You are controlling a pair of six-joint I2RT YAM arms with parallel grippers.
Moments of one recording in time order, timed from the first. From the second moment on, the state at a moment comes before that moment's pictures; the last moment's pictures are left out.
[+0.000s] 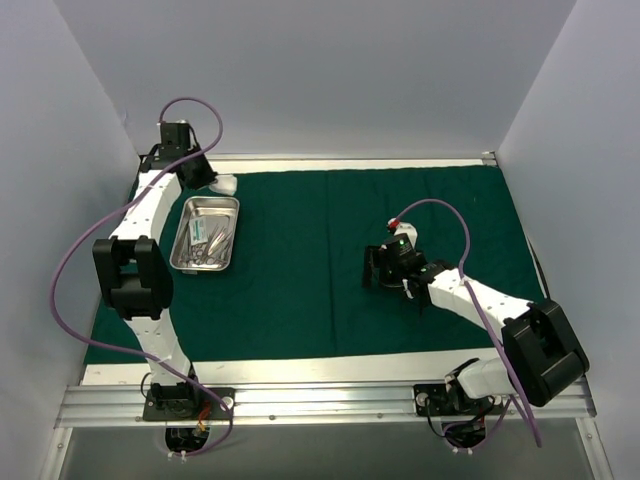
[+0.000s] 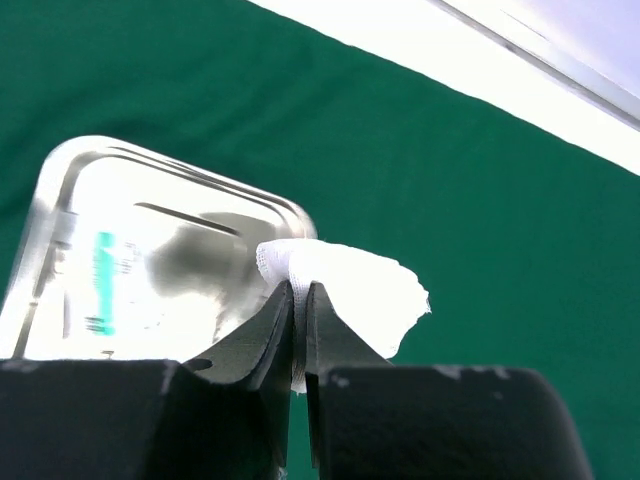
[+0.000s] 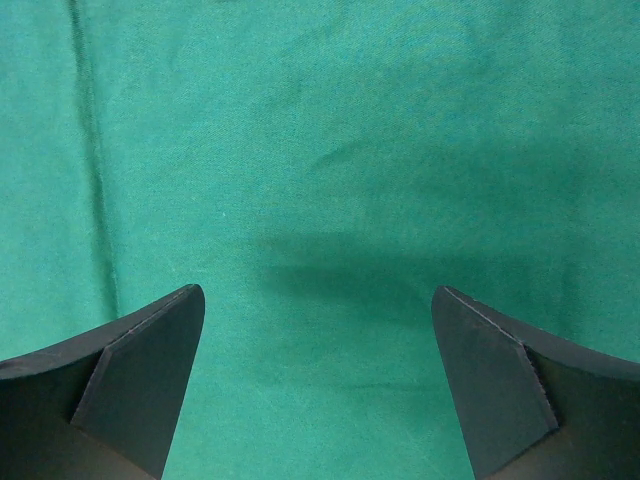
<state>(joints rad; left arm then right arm) -0.02 1.94 1.77 -0.58 0.03 -0.47 0.53 1.35 0.67 -0.23 0.17 0.53</state>
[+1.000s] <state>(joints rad) -0.27 2.22 1.75 -0.39 0.02 -0.75 0.53 1.34 0.67 -0.23 0.17 0.53</state>
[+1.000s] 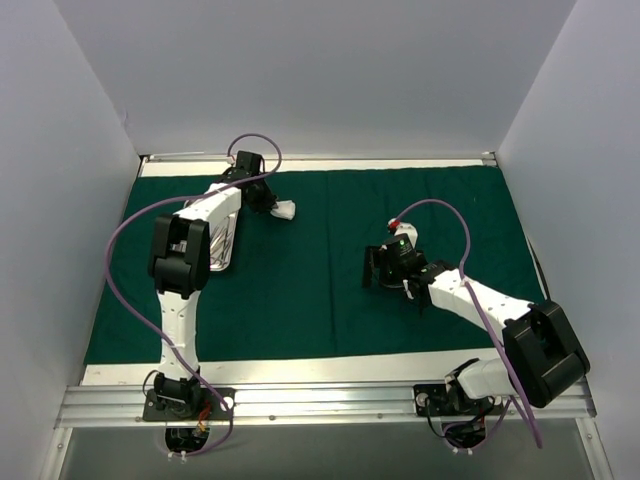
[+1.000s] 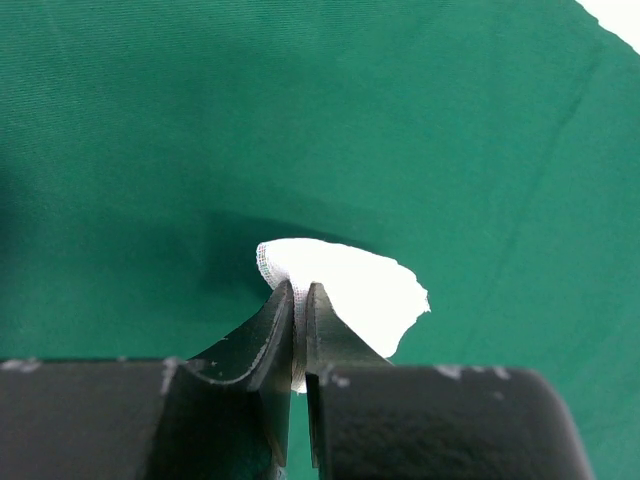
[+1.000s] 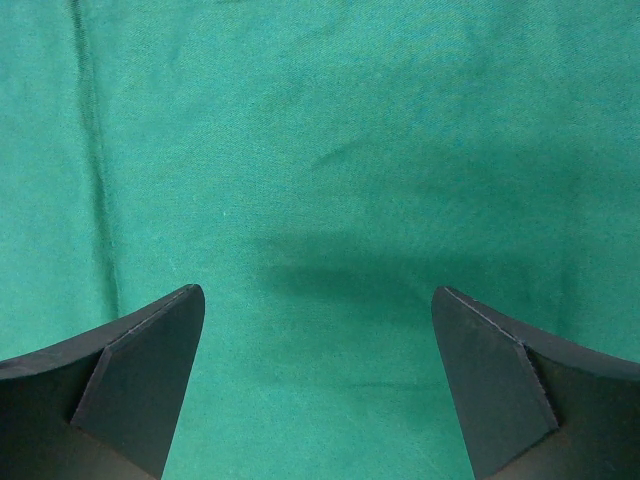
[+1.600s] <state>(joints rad) -0.28 2.27 1.75 -0.38 -0.05 -0.75 0.53 1.34 0.66 -0.23 0.17 0.53</state>
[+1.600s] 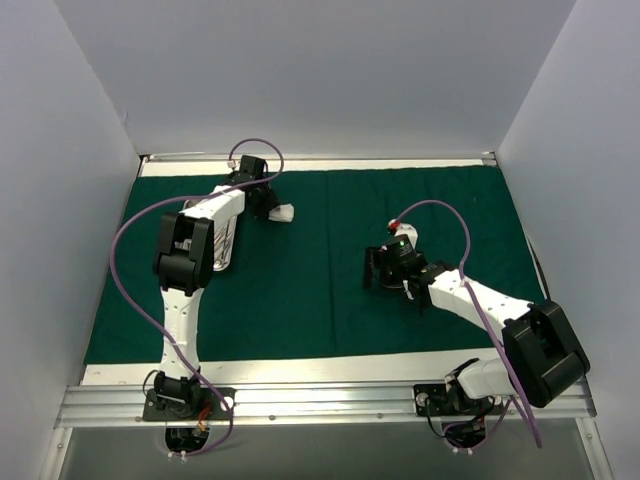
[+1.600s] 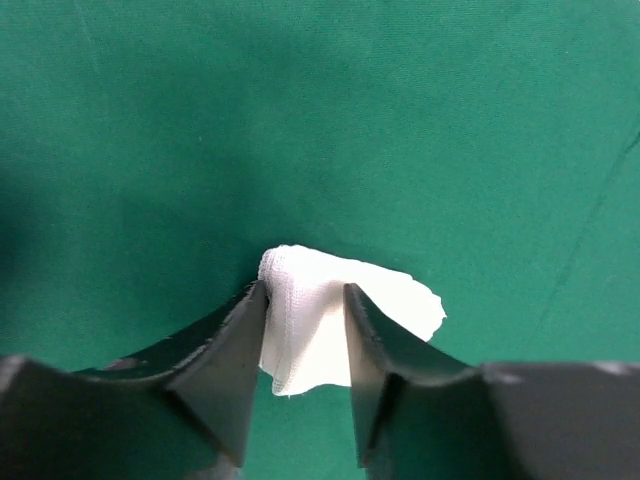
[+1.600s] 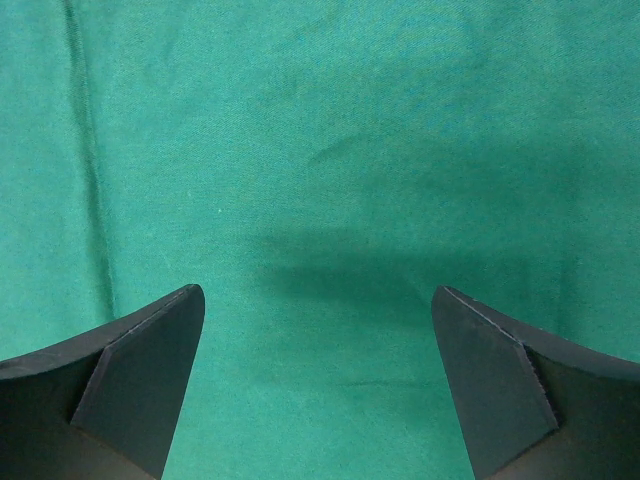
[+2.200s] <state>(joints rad) -0.29 2.11 1.75 -0.41 -0.13 -0.69 0.53 1.34 0.66 -0.23 0.17 0.53</state>
